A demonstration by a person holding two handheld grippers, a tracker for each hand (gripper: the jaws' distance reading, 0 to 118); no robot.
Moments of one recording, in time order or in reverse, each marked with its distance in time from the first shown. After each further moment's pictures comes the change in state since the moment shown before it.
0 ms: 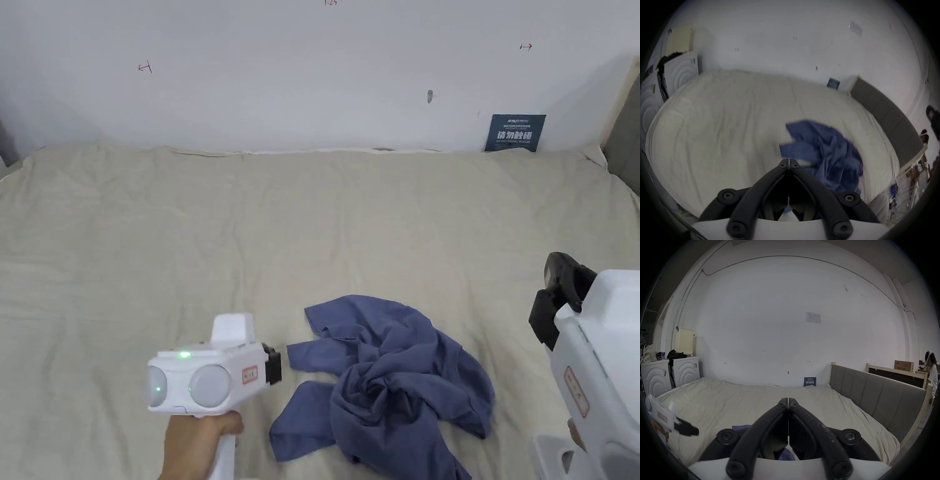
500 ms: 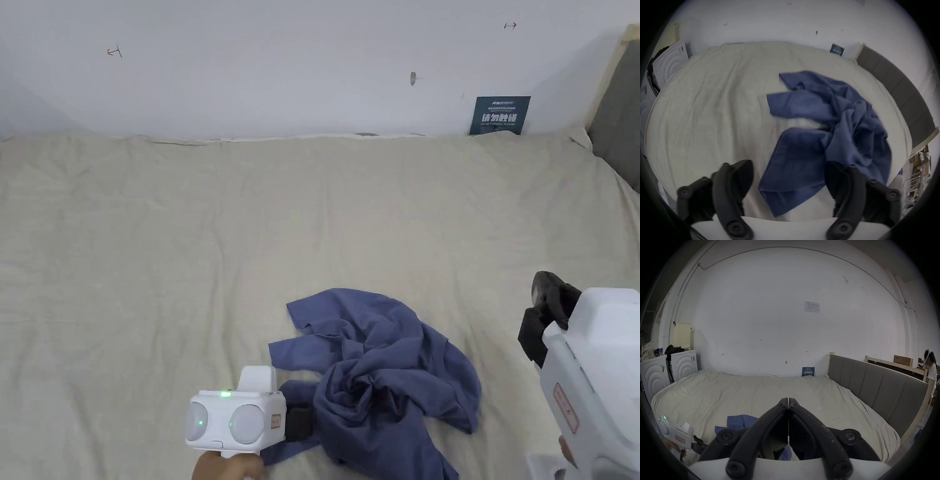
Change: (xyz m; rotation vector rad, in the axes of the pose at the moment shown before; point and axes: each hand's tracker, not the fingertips) left arm 0.021 -0.050 -0.086 -0.228 0.062 -0.071; right arm 0.013 -0.025 -0.019 -0.092 -0.009 -0.003
